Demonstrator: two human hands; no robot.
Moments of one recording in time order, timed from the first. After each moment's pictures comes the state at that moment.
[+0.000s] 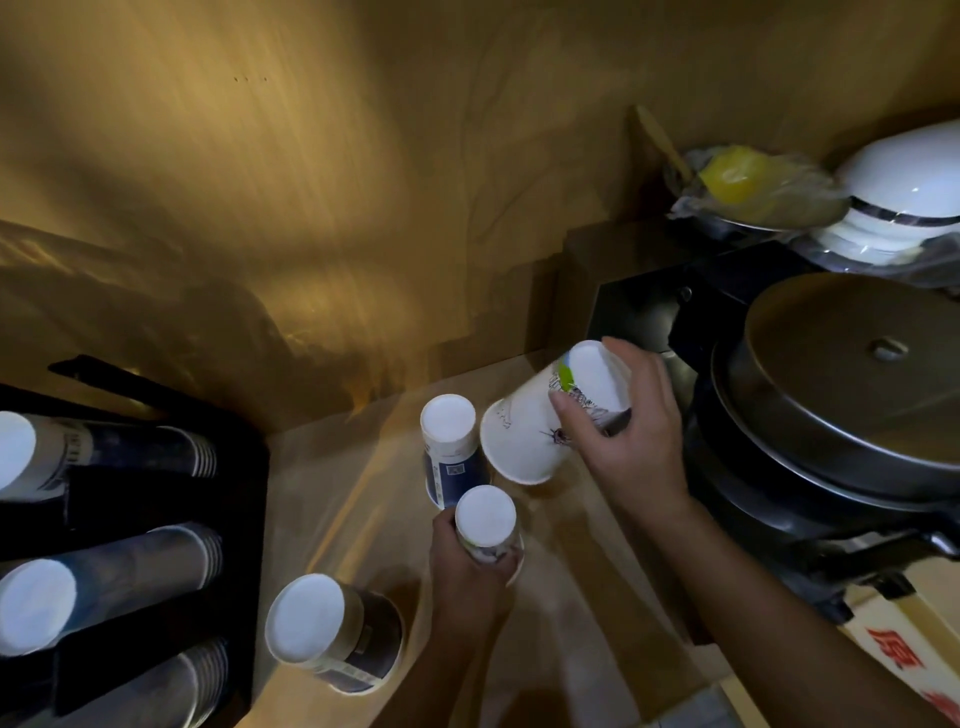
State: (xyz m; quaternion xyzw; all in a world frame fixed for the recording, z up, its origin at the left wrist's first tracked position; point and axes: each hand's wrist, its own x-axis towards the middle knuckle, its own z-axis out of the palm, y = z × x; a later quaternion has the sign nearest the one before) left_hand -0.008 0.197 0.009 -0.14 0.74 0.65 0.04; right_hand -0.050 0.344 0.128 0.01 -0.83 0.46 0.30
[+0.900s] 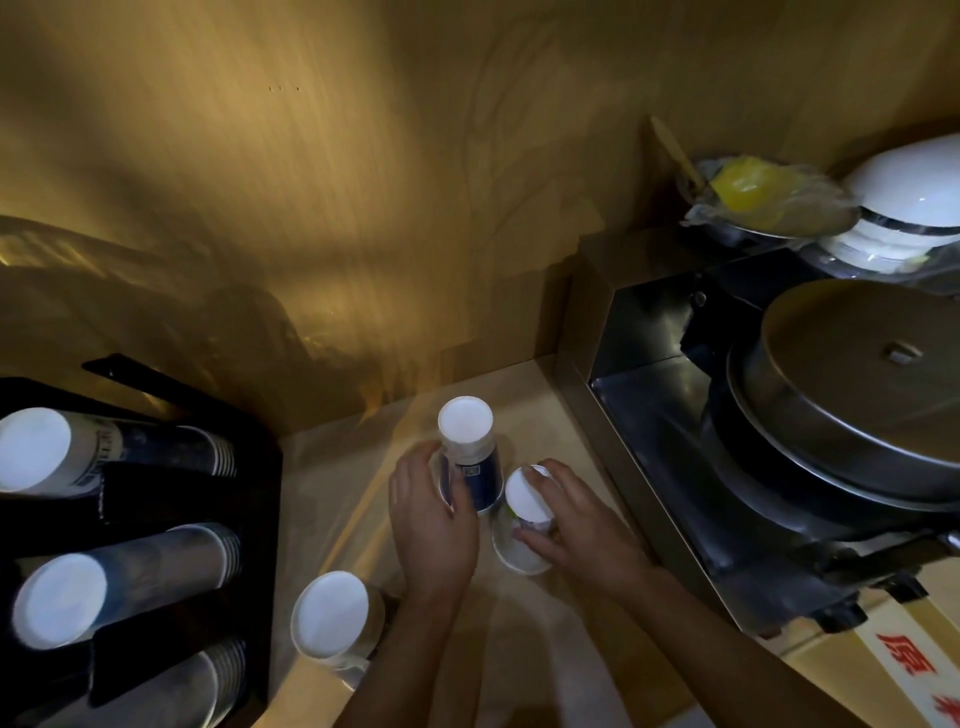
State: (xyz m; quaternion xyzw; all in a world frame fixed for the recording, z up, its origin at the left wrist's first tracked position) left_hand -0.034 0.166 0.067 -0.09 0.86 0.48 -0.16; right_hand -0.029 0.326 0.022 0.11 -0.95 0.28 0.00
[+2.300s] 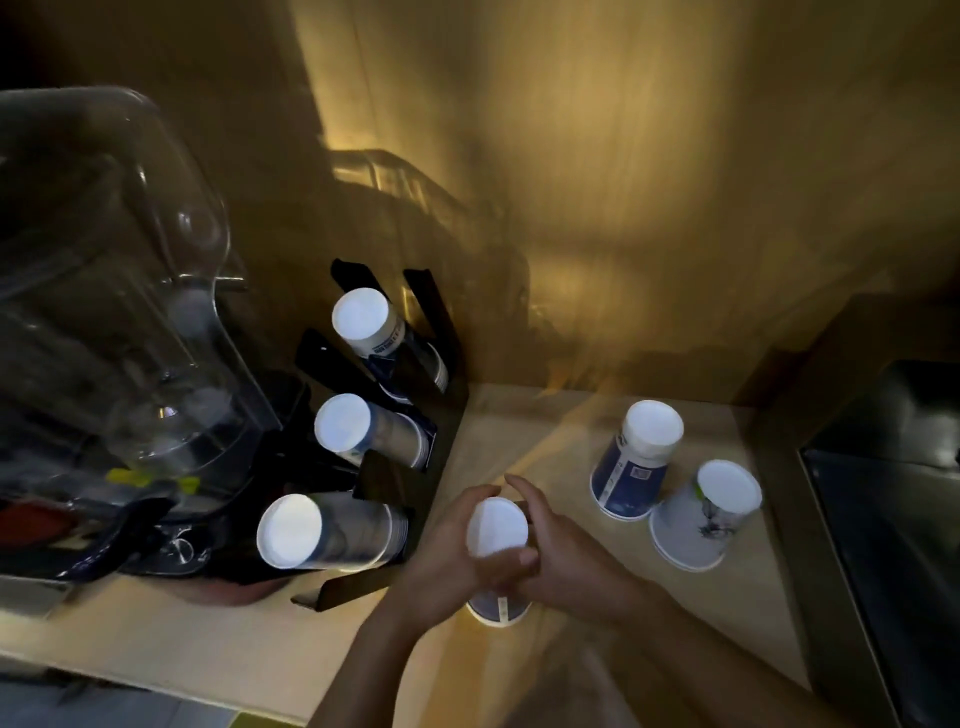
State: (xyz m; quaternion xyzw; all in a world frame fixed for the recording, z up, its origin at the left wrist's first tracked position) left_hand 0.057 0.042 0.083 -0.13 0.81 0.56 0.06; right_hand -0.014 0.186 0.054 0.32 -0.83 0.38 -0.25
